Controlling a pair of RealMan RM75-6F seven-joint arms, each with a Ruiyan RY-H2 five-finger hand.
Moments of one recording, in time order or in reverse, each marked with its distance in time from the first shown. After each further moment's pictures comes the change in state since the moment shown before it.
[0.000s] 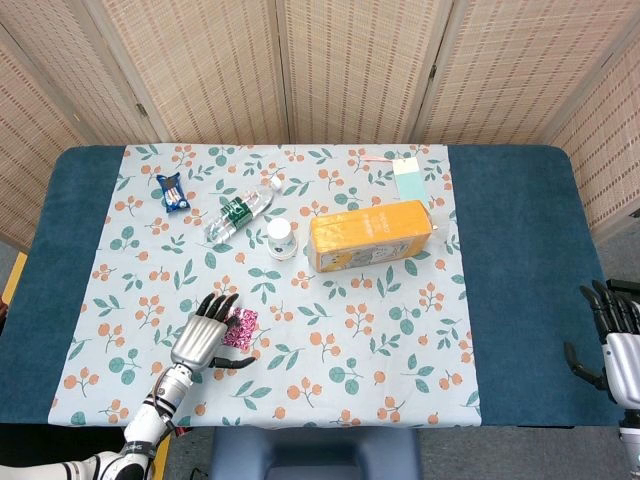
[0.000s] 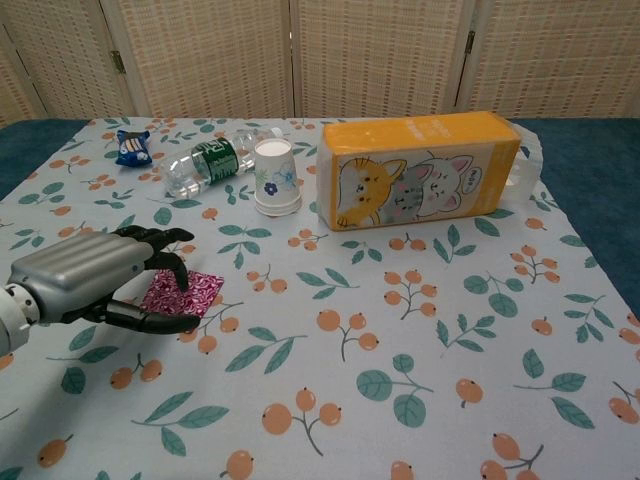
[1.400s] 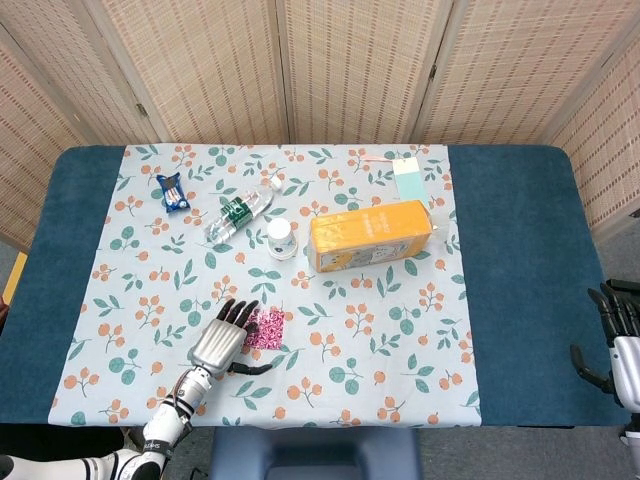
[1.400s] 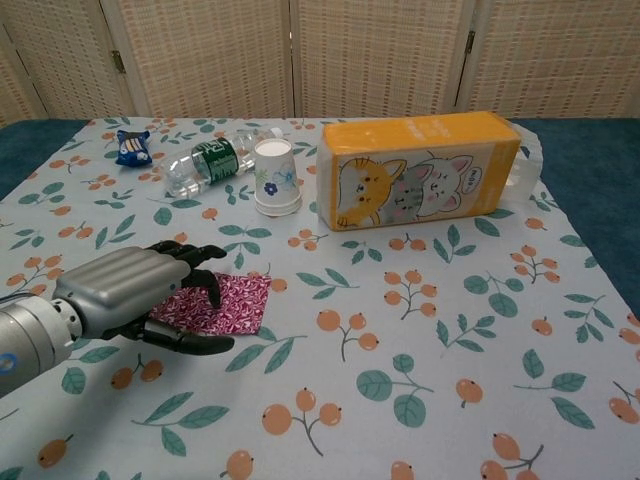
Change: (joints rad) left arm -0.036 -0.082 -0.009 0.026 -0.014 -0.045 0.064; right arm -0.017 0.002 -0.001 0.010 0.009 0.010 0.013
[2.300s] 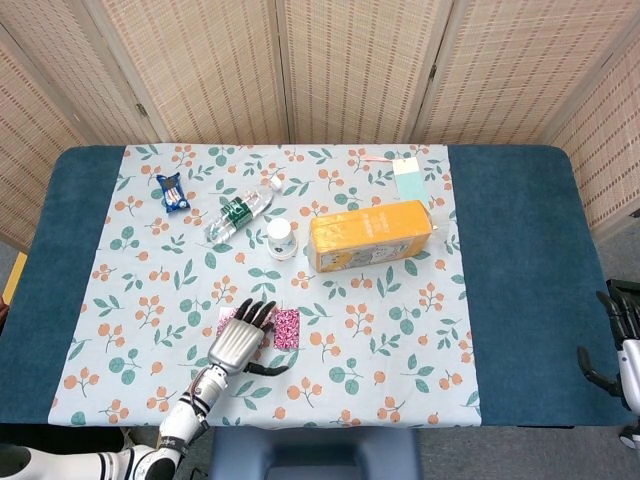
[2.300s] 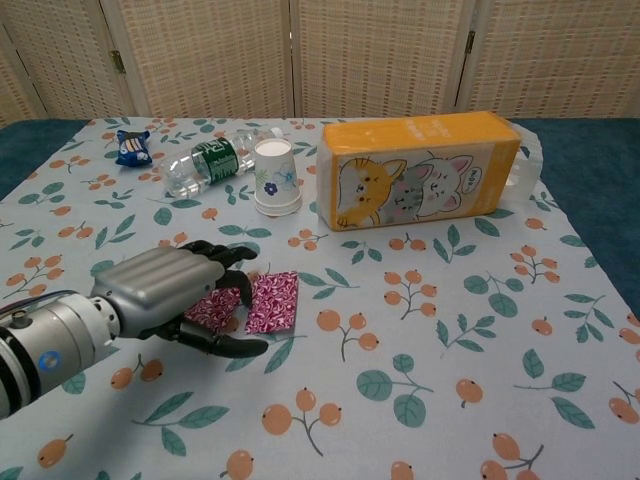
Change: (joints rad) left arm -0.049 -0.050 -0.023 -0.005 -0.038 -0.020 0.058; right arm -0.014 -0.001 0.000 0.024 0.005 0.006 0.030
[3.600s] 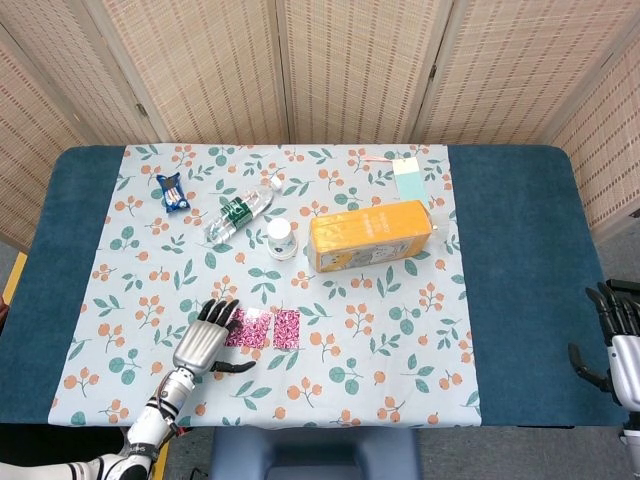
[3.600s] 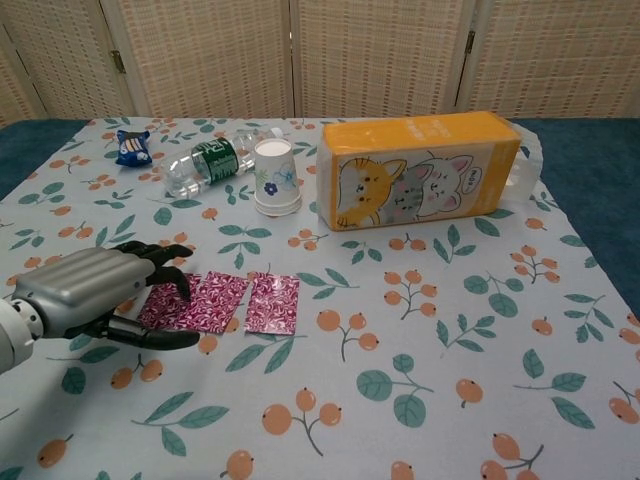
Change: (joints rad) left arm 0.074 0.100 0.055 0.000 0.022 0.058 -0.096; right arm 0.017 -0.006 0.004 -0.012 -0.010 -0.015 -0.016
